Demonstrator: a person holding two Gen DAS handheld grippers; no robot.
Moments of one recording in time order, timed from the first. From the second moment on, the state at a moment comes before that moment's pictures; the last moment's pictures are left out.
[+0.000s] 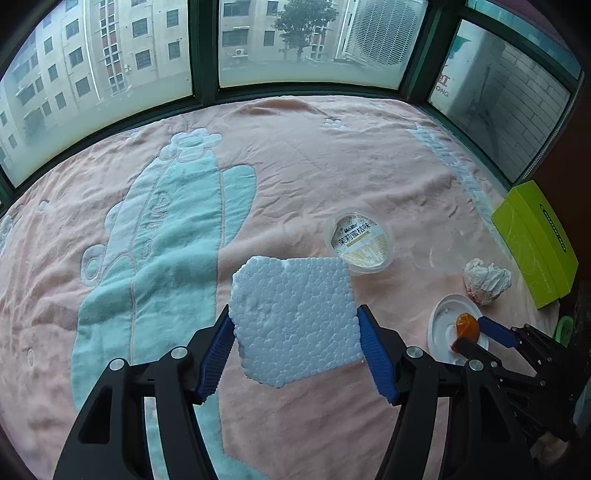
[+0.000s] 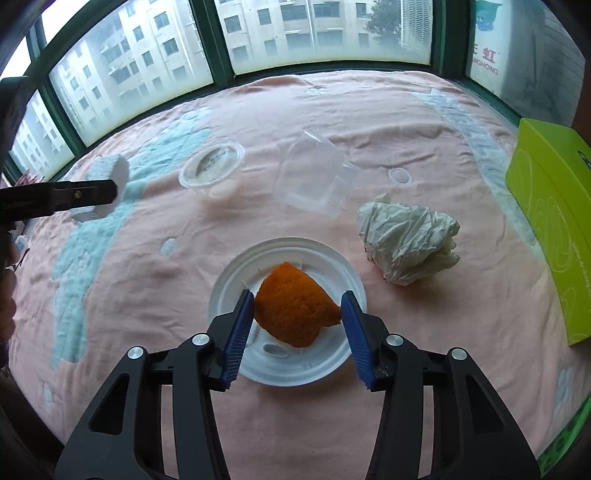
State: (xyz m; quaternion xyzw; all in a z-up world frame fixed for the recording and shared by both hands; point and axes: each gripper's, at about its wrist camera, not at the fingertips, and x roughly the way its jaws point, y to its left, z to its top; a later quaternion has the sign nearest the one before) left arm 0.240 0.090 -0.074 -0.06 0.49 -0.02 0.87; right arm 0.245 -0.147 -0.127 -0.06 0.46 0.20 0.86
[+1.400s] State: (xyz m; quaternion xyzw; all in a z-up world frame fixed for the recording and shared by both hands) left arm 0.166 -0.116 -0.018 0.01 0.45 -0.20 0.87; right arm 0.094 -0.328 -0.043 0.06 0.37 0.04 0.93
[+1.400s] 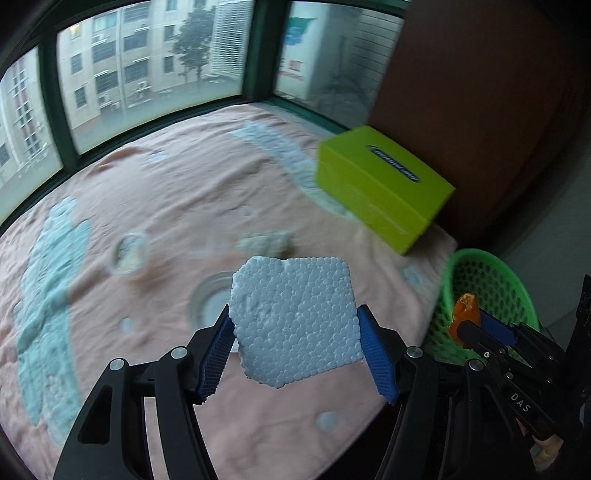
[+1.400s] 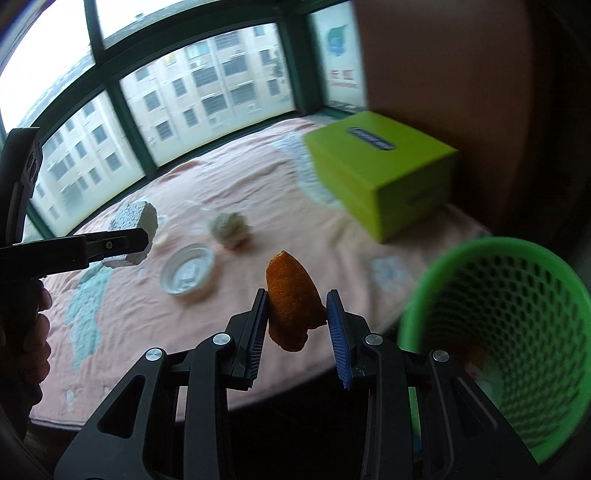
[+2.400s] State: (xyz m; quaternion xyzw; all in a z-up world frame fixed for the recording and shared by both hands) left arm 0.122 -0.292 -0.009 0.09 0.45 -0.33 0.83; right arm 0.014 -0.491 -0.047 0.10 0.37 -0.14 0.91
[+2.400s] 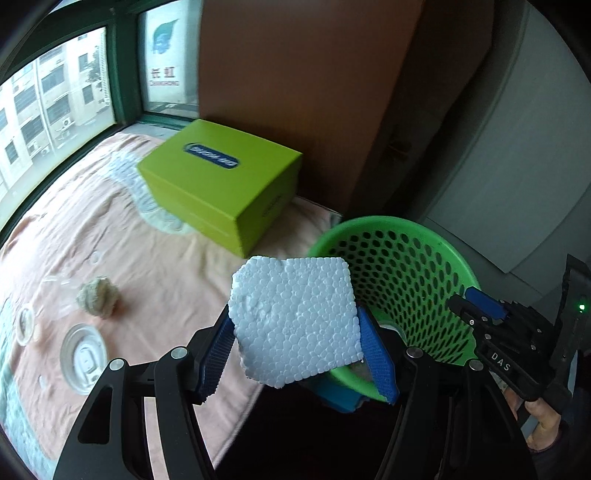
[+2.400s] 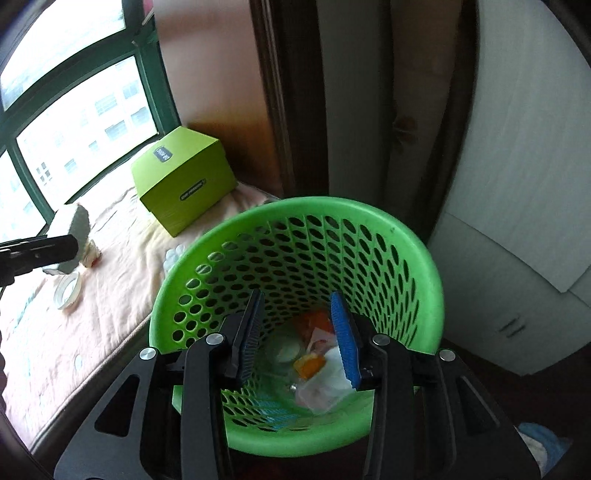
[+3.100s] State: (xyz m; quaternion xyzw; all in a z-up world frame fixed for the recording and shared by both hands) left arm 0.094 -0.359 -0.033 0.12 0.46 -0.39 0.79; right arm -0.026 -0.501 -0.028 0.12 0.32 -0.15 0.93
